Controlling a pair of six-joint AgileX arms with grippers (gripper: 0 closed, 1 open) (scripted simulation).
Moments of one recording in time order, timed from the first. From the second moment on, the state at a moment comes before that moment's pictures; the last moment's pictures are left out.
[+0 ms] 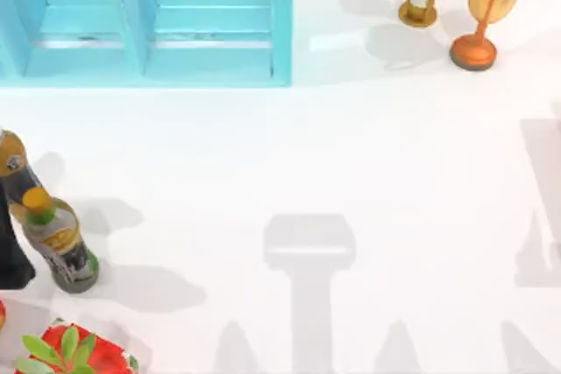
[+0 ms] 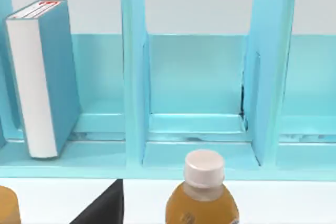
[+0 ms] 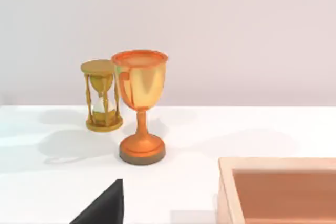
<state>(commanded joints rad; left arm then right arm) 0.00 0.00 0.00 0.00 0.00 0.00 0.00 0.00 0.00 0.00 0.00 0.00</state>
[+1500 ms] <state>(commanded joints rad) 0.49 1.87 0.94 0.59 0.50 0.19 0.00 0.00 0.00 0.00 0.00 0.00</state>
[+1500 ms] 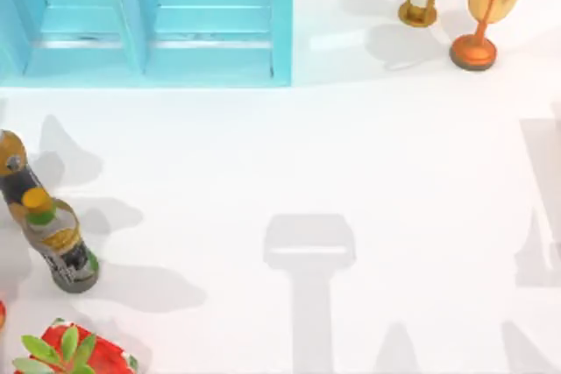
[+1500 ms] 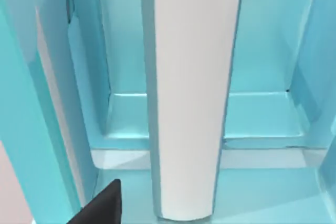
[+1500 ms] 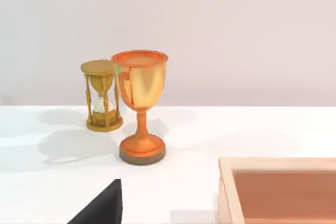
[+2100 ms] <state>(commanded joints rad) 0.51 2.02 1.02 0.64 0.55 0.20 0.00 0.00 0.00 0.00 0.00 0.00</state>
